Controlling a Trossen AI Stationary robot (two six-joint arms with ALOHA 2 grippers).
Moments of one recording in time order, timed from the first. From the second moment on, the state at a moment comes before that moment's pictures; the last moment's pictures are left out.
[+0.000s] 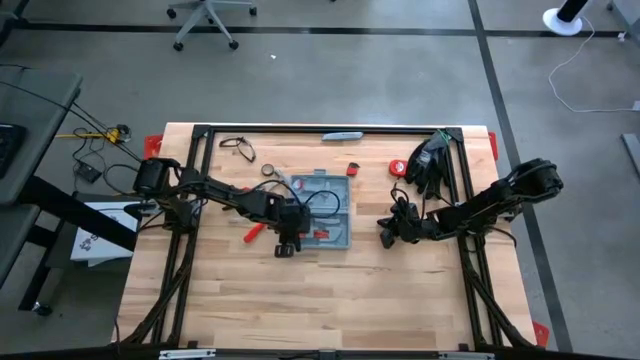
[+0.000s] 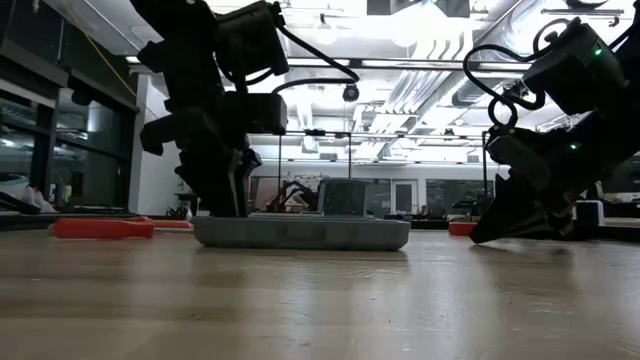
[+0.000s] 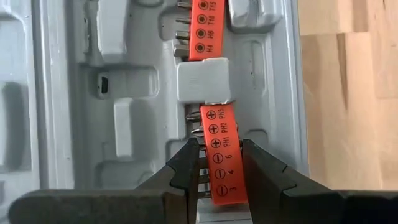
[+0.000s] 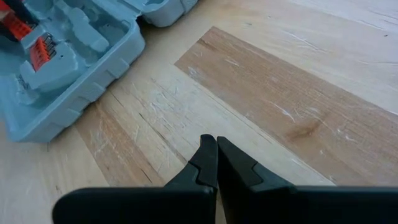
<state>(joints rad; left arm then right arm) -0.07 1.73 0.96 -0.41 -0.01 0.01 0.24 1.45 0.24 0.38 0.49 0.93</state>
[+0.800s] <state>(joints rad) -0.06 1.72 1.02 -0.53 -0.07 0.09 0.24 1.45 0.24 0.38 0.49 0.93</state>
